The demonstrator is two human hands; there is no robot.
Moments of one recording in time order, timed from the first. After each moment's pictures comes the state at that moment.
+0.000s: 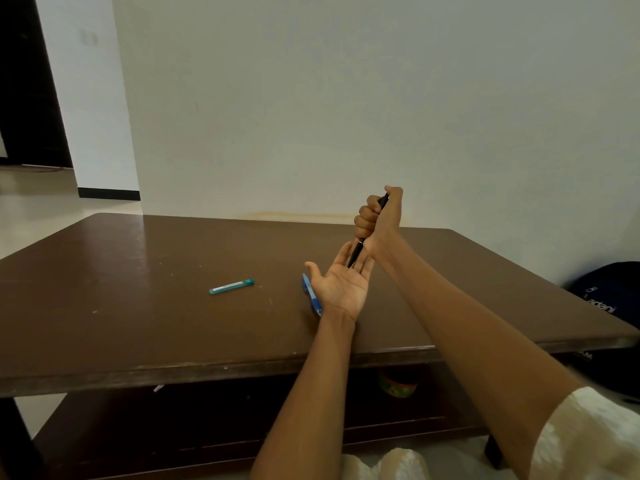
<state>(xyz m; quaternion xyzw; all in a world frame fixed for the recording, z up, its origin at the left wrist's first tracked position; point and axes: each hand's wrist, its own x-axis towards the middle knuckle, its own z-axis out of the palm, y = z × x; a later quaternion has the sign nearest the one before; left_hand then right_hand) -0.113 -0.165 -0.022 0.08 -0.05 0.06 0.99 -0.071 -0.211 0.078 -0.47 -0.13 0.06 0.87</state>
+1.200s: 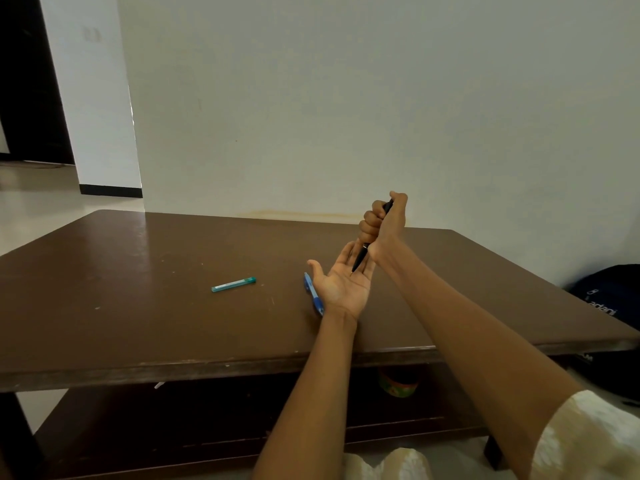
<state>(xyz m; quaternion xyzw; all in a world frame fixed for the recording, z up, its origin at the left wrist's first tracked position) -0.116 -0.164 -0.021 0.06 -0.06 0.05 1.00 -0.067 -0.214 0.068 -0.48 -0.12 0.04 0.87</state>
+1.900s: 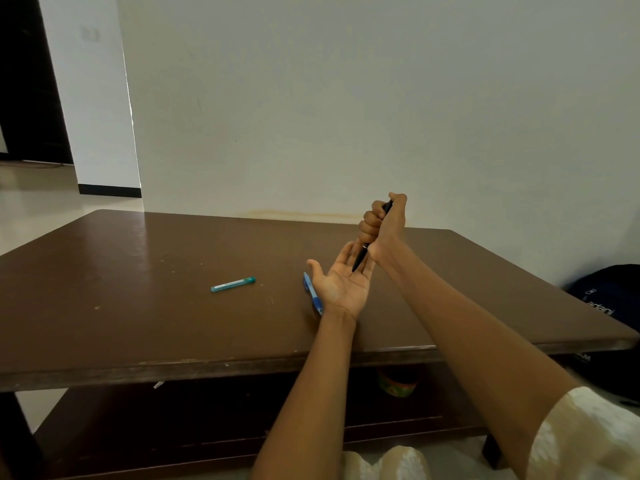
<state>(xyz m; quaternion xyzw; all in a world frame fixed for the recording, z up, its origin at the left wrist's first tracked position) -0.114 -0.164 -0.022 0.06 -0.06 0.05 0.99 -0.067 -0.216 0.068 -0.48 -0.12 0.04 0.87</state>
